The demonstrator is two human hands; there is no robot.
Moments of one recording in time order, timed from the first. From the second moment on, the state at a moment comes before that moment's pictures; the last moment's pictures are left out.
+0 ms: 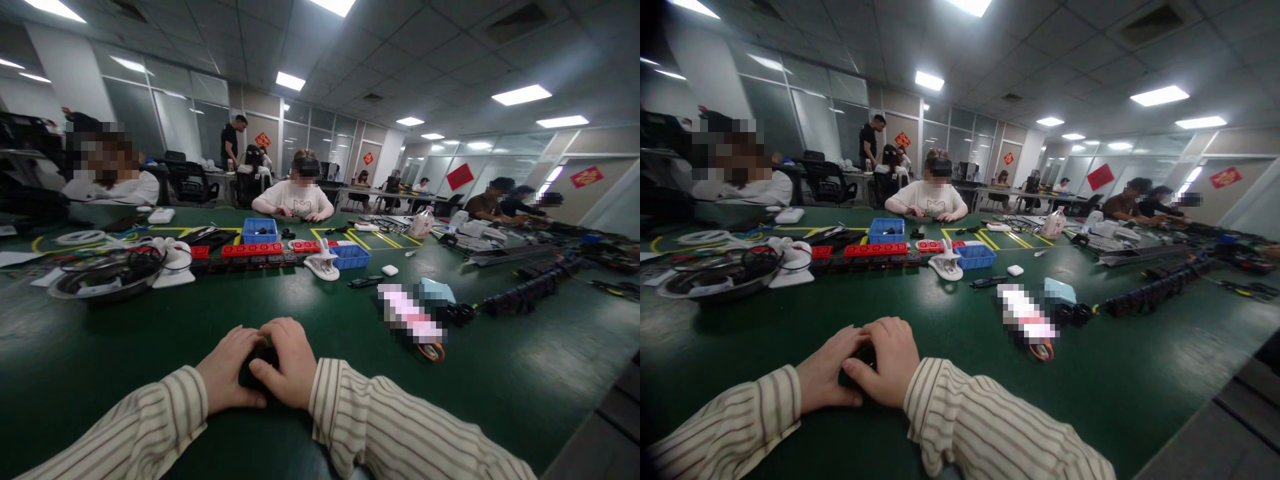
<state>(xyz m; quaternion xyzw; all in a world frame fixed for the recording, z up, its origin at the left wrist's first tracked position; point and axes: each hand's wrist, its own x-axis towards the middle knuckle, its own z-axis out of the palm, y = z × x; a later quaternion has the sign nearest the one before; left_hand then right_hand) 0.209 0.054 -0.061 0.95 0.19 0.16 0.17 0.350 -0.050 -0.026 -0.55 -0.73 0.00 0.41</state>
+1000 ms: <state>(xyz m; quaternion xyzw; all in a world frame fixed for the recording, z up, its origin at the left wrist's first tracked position) 0.211 0.046 -0.052 0.96 0.20 0.15 0.14 0.350 -0.049 -0.026 -0.57 -0.72 0.00 0.39</state>
